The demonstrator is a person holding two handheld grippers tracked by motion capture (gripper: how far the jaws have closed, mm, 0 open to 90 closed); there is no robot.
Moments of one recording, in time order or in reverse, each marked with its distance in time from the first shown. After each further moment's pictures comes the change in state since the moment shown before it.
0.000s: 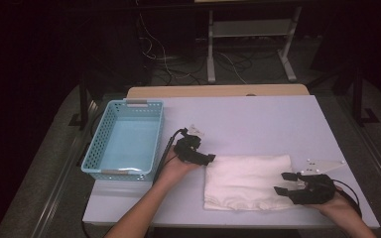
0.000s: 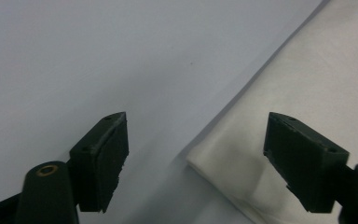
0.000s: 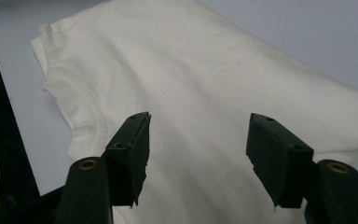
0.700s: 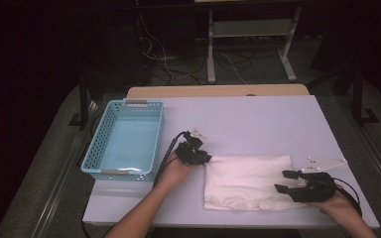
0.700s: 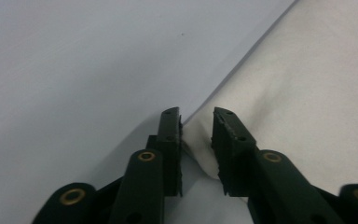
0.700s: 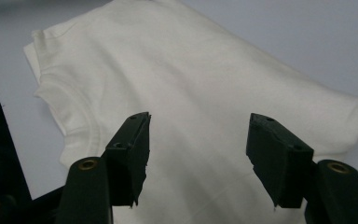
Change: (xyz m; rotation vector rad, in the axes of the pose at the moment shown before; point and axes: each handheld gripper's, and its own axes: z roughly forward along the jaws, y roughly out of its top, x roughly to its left) left arm -0.003 -0.004 0.009 0.083 -0.020 0.027; right arm -0.003 0.004 -0.001 -0.009 -0.022 0.014
